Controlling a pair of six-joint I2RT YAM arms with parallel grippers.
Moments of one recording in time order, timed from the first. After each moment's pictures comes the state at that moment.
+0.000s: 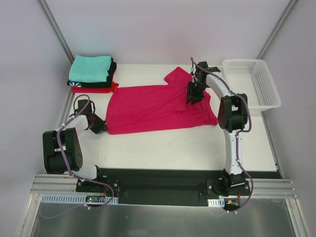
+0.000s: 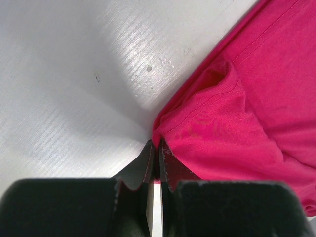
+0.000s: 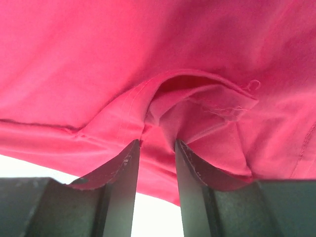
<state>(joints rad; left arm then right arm) 0.18 1.48 0.74 -0.42 0.18 -0.74 0.24 2.34 2.06 -1.04 -0.27 0.21</state>
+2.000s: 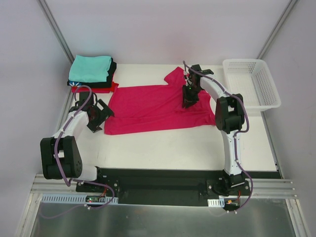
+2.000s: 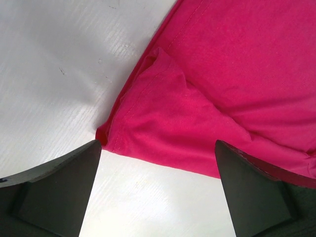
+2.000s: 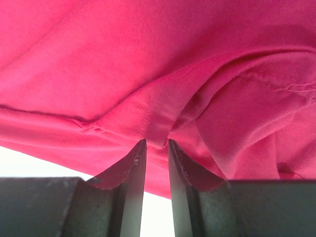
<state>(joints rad) 0.10 1.40 0.87 -0.55 0.12 -0.71 0.31 2.32 2.01 -1.03 -0.27 0.19</state>
